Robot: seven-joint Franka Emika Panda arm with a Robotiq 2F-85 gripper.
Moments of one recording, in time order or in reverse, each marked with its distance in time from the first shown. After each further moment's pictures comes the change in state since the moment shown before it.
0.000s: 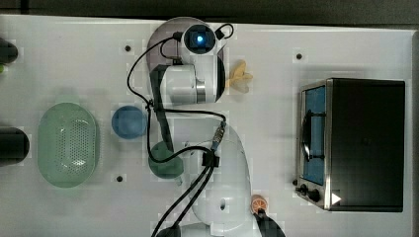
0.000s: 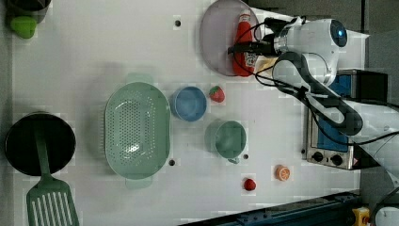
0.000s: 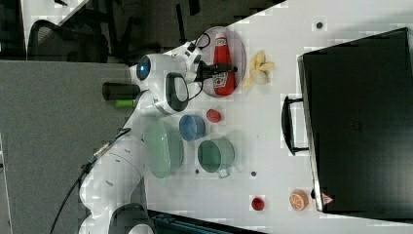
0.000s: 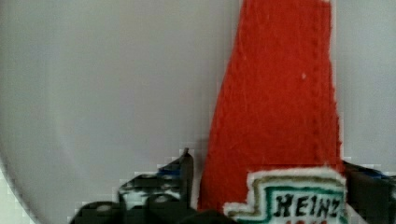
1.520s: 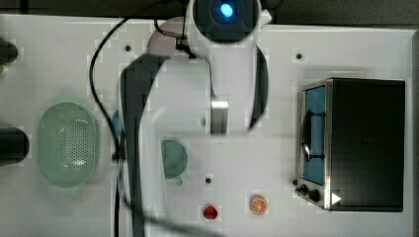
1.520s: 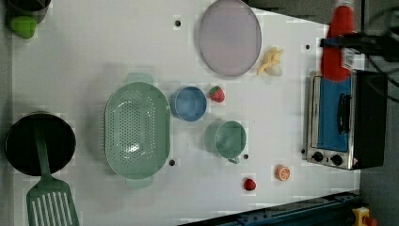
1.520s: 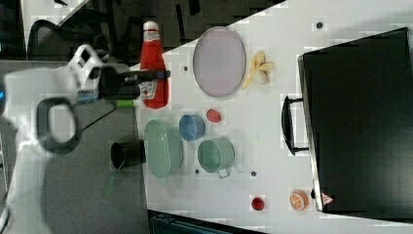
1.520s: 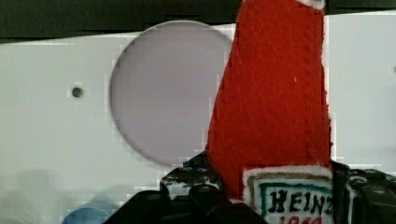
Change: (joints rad) arm -0.075 -0.703 0.003 -0.179 0.083 -0.393 0.042
